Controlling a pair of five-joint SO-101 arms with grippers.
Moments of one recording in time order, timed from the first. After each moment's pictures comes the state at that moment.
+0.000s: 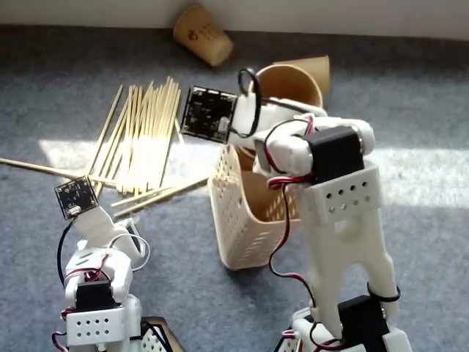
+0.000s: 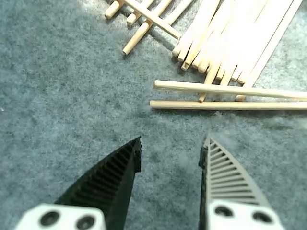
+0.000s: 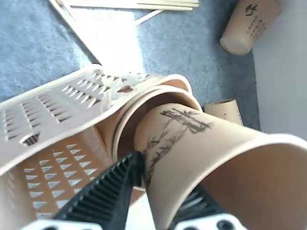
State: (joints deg) left arm -12.7 -100.2 96.2 59.0 -14.7; right arm -24.4 -14.5 -20.8 94.8 60.6
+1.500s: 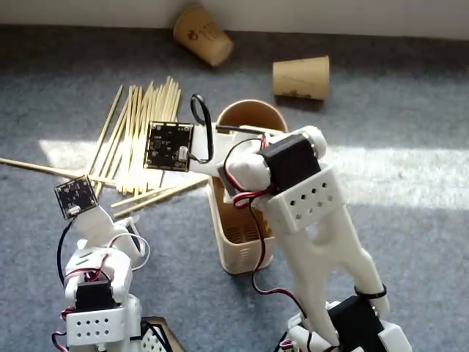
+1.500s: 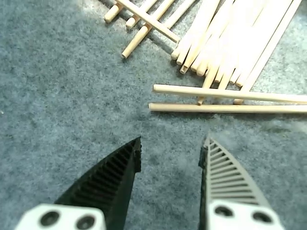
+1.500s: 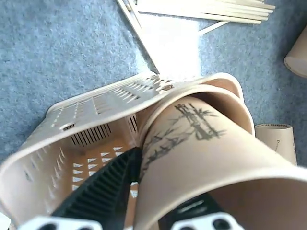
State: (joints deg) left arm -12.7 -100.2 96.2 58.4 -14.7; right arm -36.0 -13.6 -14.2 99.4 55.8
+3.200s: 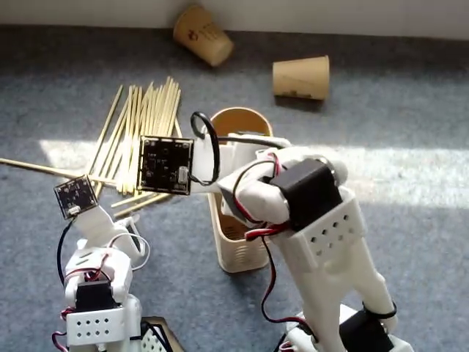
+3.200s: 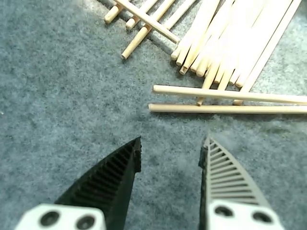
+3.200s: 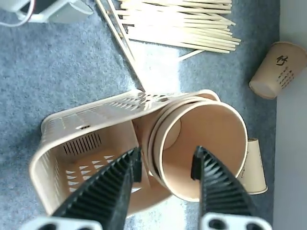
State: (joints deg) left arm -12.7 -100.2 96.2 58.2 -14.7; right arm -39.0 -20.7 -17.5 99.5 55.8
